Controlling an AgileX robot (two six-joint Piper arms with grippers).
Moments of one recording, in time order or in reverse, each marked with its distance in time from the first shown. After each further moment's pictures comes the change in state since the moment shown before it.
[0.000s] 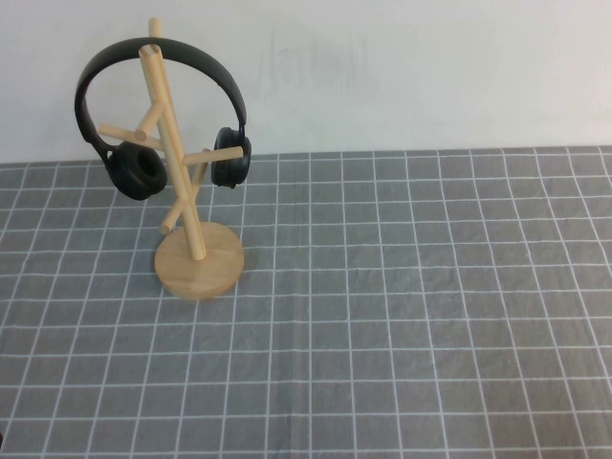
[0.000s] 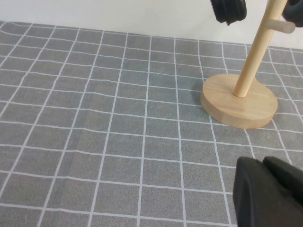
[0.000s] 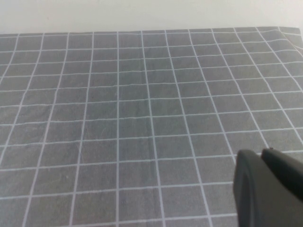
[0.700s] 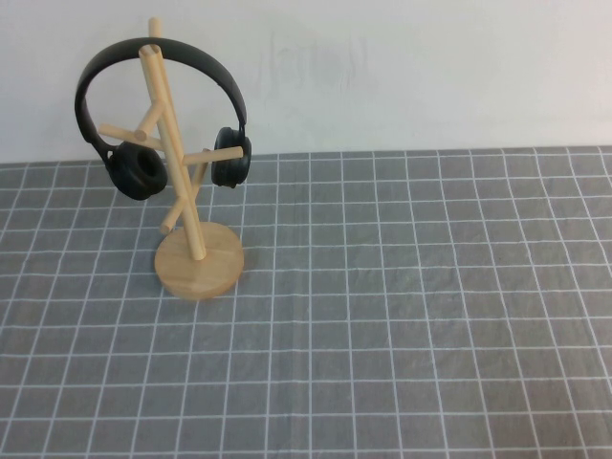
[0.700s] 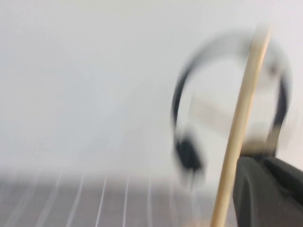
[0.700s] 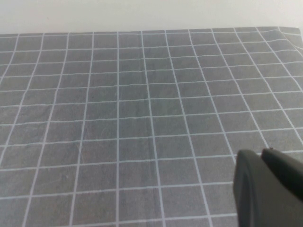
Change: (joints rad) right arm 0.000 0.000 0.000 0.000 0.000 0.000; left arm 0.000 0.000 0.006 0.000 -0.413 0.000
